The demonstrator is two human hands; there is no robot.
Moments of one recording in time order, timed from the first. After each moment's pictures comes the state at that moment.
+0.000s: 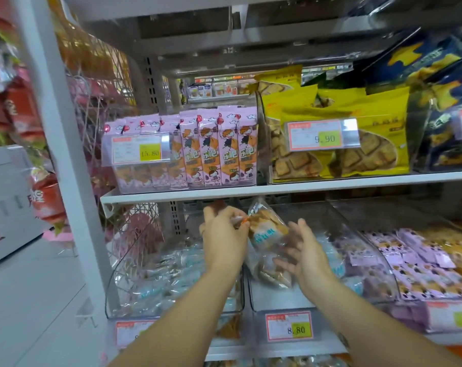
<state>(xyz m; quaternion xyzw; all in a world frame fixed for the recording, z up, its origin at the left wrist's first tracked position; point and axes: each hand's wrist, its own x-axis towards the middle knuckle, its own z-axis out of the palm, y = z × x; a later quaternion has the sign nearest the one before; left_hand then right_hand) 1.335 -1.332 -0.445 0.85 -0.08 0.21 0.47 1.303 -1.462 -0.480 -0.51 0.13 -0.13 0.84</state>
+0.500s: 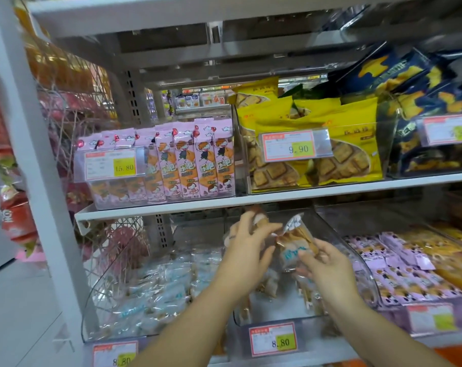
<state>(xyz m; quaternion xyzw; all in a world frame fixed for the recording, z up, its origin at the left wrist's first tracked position) 1.330 -1.367 -0.459 0.86 -0.36 0.17 0.31 1.278 -1.511 -0.492 -0.61 0.13 -0.26 0.74</state>
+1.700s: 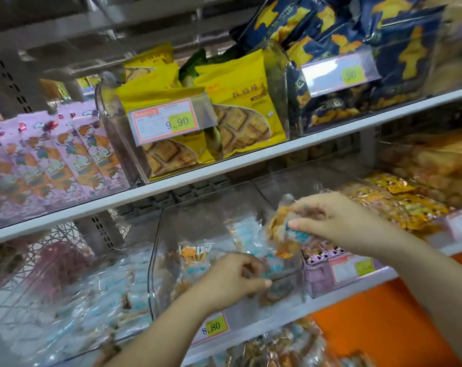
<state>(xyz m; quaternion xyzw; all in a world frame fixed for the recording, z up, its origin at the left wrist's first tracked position) 1.309 -1.447 -0.507 0.89 -0.35 -0.14 0.25 1.206 -1.644 -0.452 -0.88 -0.03 -0.16 0.44</state>
